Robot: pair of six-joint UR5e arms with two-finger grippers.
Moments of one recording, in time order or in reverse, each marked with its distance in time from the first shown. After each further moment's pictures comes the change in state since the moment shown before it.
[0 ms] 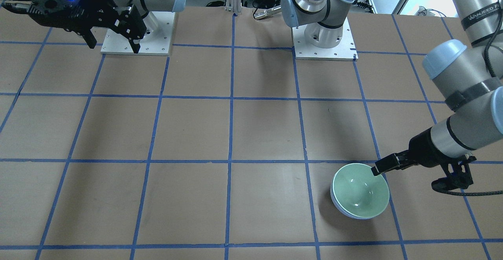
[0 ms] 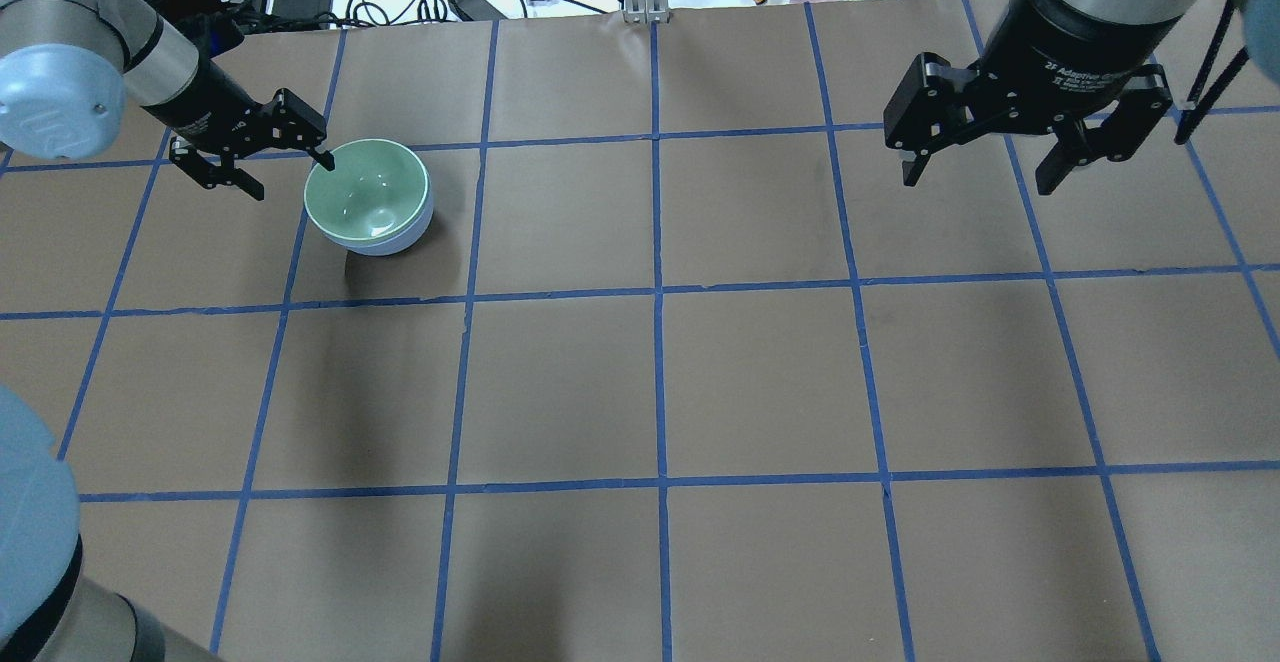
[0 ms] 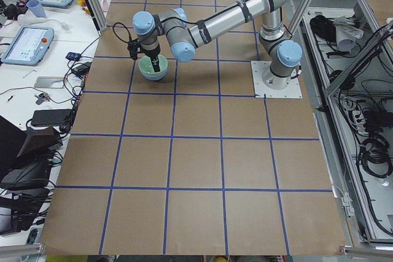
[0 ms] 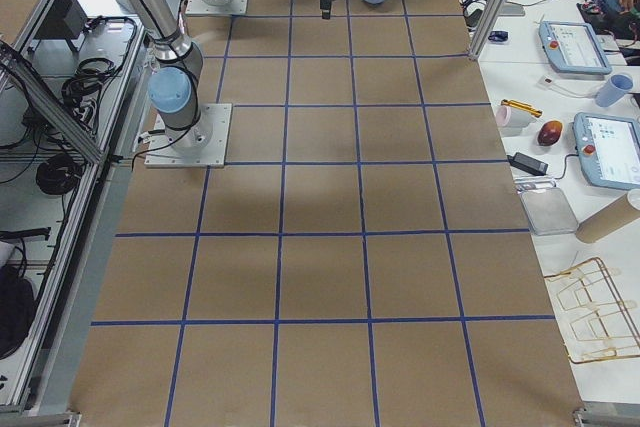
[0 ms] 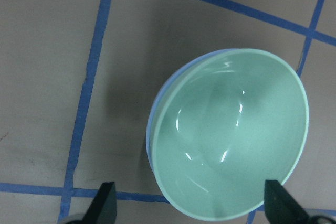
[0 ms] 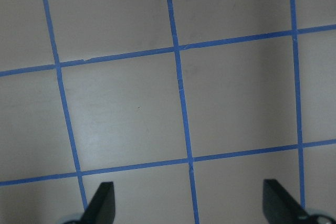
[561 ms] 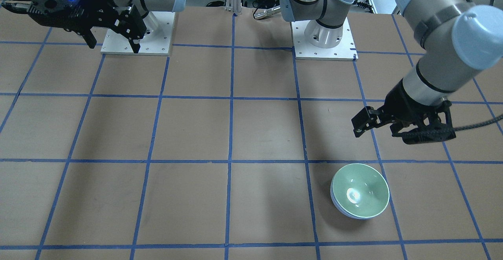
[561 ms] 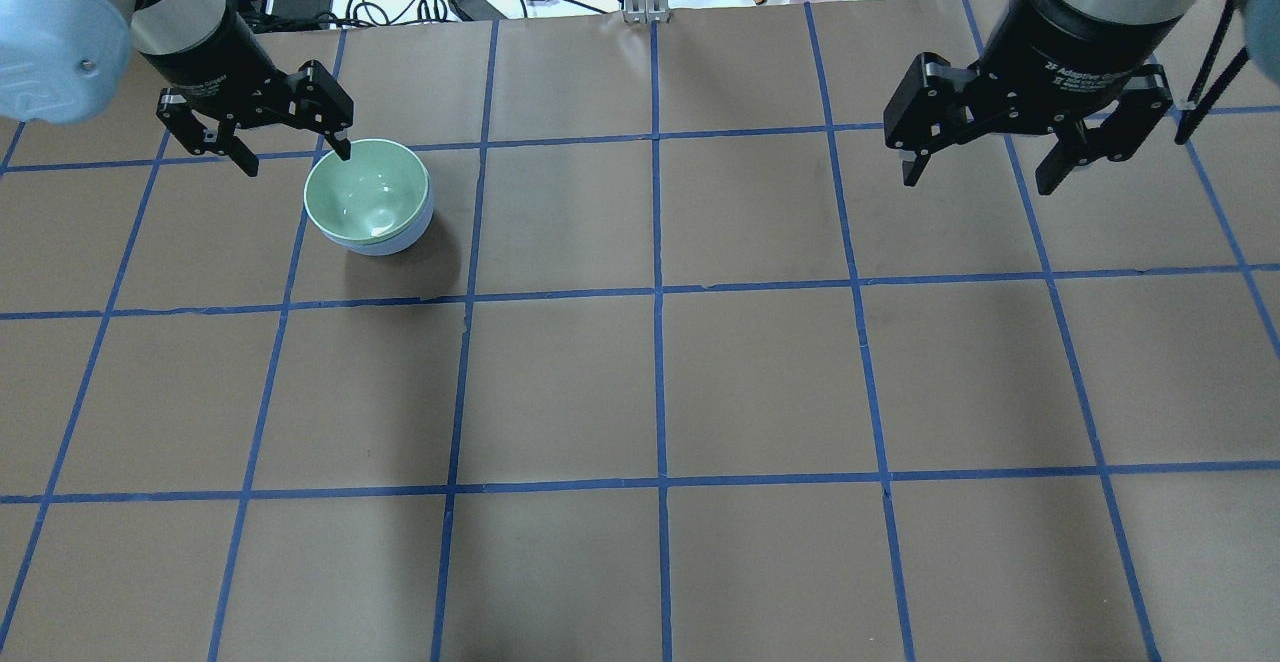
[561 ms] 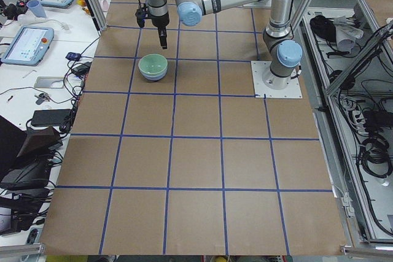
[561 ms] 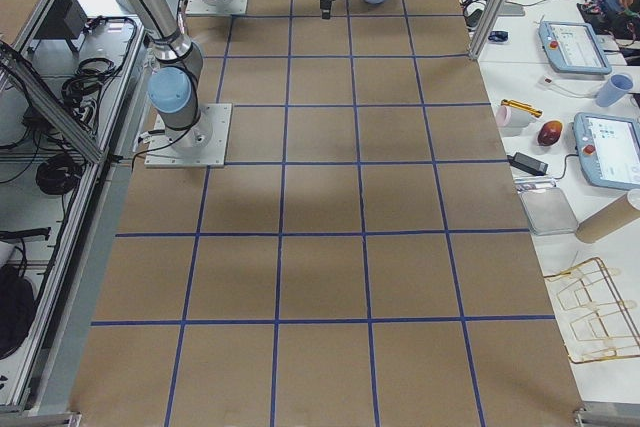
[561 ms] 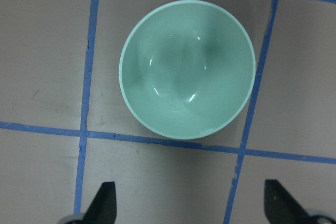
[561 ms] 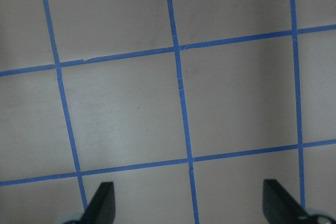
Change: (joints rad) left arm -0.155 0.191 0.009 -0.148 0.125 -0.044; right arm 0.000 0.000 0.000 0.000 0.000 0.000
